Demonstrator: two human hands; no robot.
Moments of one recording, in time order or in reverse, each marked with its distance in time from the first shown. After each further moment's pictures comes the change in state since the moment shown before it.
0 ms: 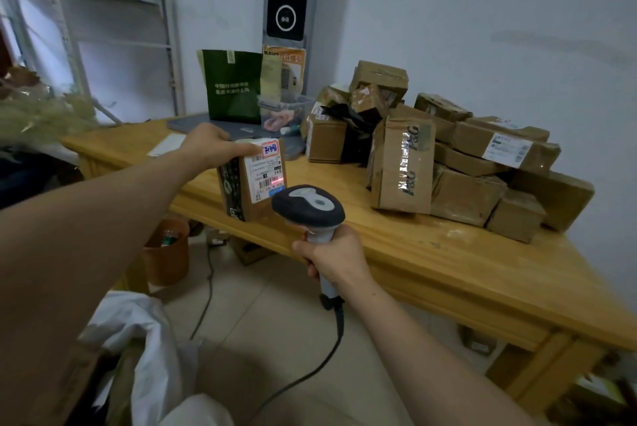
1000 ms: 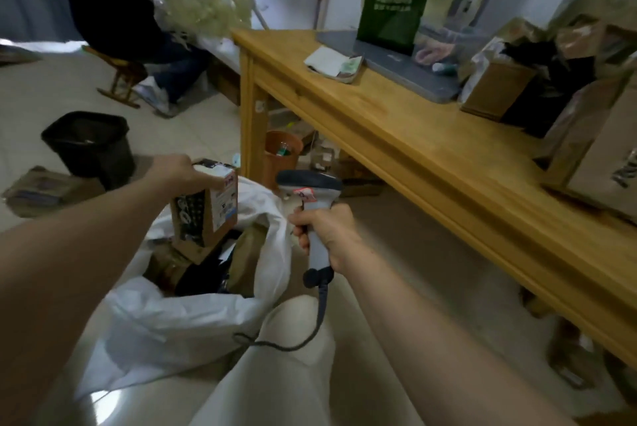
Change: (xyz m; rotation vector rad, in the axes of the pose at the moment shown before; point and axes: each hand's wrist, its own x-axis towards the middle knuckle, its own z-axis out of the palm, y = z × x) left_hand -0.138 -0.300 -0.071 0.279 0.048 -0.733; right_hand -0.037 0.016 0.189 0.172 -0.474 0.396
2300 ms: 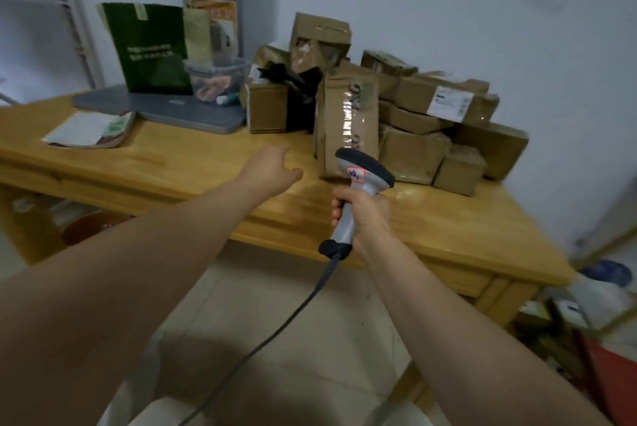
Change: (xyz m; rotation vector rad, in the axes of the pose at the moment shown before) left_hand -0.196 0.384 0.128 -0.060 -0.126 1.066; right_hand -0.072 -0.029 -0.278 0.584 0.708 -0.243
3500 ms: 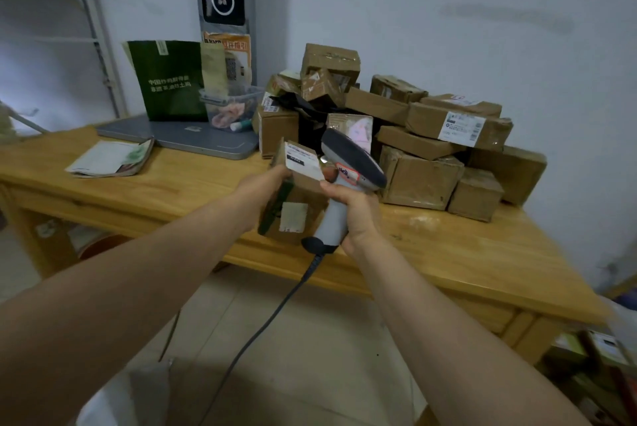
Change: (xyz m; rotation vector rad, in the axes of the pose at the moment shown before) left_hand -0.001 0.018 -0.022 -0.776 -0.017 -0.573; right_hand 0.031 -0.018 0.027 0.161 -0.272 -0.290
